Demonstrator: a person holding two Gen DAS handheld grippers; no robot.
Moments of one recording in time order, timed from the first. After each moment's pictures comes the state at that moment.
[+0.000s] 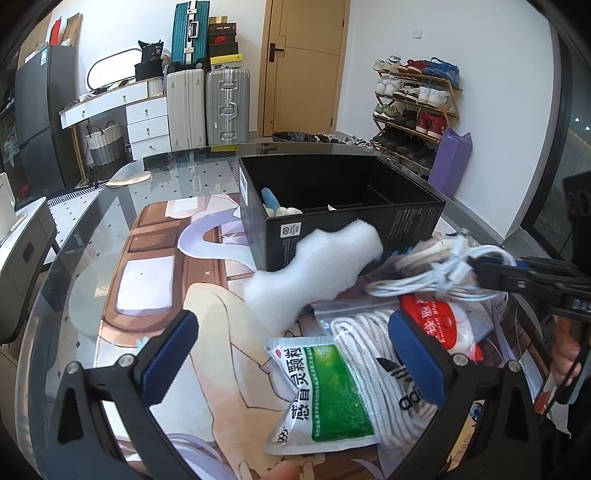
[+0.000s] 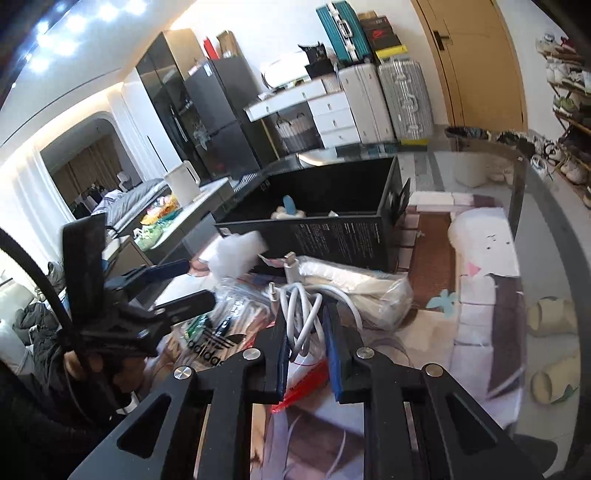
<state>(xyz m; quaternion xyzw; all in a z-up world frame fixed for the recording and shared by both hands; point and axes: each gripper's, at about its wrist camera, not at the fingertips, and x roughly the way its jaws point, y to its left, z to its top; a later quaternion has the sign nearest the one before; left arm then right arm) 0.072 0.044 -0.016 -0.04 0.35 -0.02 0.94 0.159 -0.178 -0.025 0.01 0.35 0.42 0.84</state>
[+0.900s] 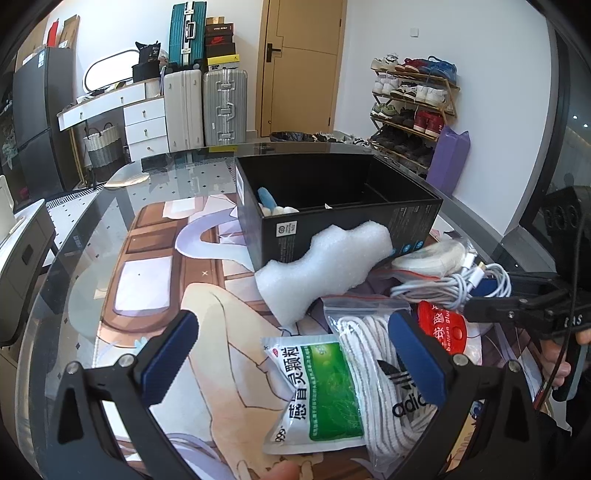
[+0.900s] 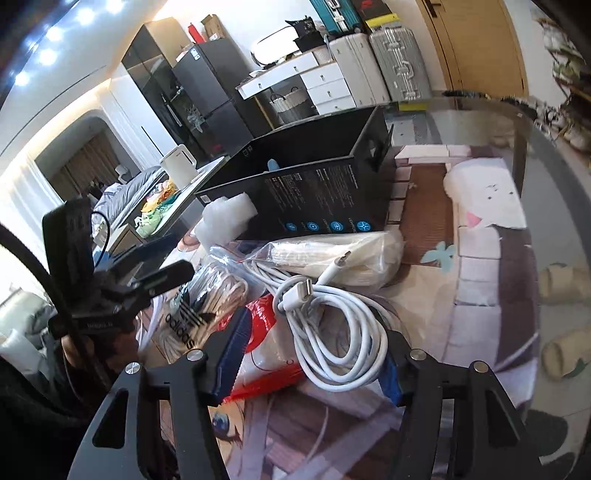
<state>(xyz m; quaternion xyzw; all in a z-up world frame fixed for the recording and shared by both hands) 0.072 0.043 -0.017 -0.04 0.35 -0.03 0.94 0.175 -0.184 -0.054 0.03 0.42 0.42 0.81</state>
